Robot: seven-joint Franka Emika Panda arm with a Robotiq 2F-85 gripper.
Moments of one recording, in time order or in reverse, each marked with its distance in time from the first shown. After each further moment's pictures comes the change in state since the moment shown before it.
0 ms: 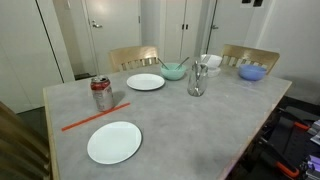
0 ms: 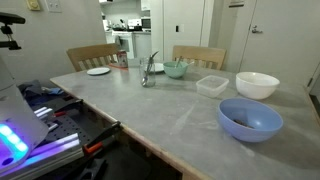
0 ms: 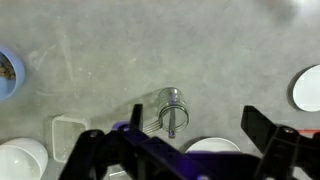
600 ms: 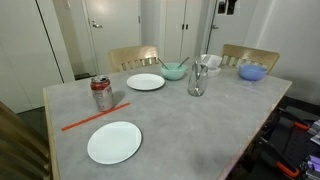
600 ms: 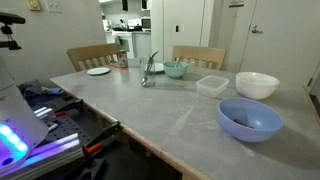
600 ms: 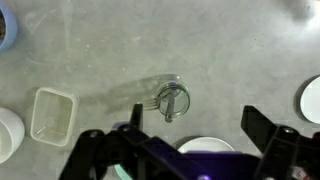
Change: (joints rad) arm 0.015 0.308 0.000 0.215 -0.030 0.018 -0.126
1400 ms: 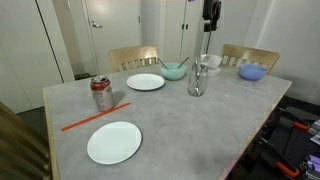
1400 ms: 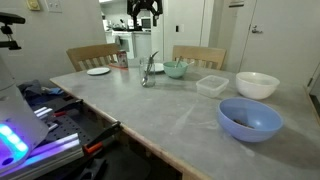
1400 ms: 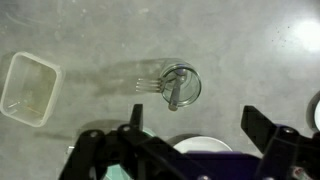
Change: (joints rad) arm -0.001 0.186 -0.007 0.046 -0.002 0.143 -0.145
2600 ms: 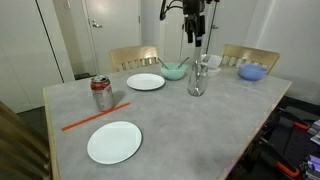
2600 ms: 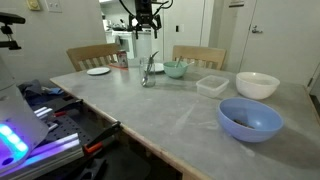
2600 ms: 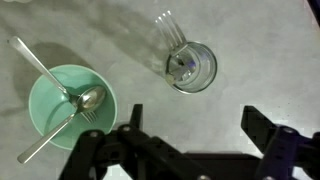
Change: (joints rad) arm 0.036 0.223 0.073 0.132 -0.144 0.040 -0.524
